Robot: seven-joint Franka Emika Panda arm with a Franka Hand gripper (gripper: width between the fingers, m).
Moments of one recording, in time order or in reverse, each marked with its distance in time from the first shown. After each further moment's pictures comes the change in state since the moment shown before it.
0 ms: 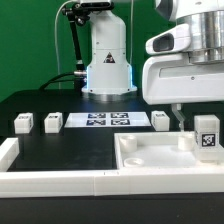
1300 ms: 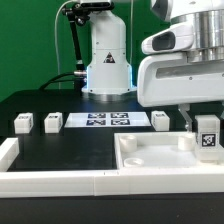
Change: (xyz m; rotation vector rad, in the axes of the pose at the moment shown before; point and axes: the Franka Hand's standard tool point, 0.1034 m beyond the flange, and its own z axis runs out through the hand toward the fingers) arm 0.005 0.007 0.000 -0.005 0.012 -0.164
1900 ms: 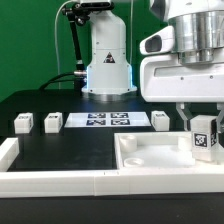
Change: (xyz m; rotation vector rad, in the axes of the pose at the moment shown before) arm -0.002 0.003 0.001 -0.004 -0.004 0.616
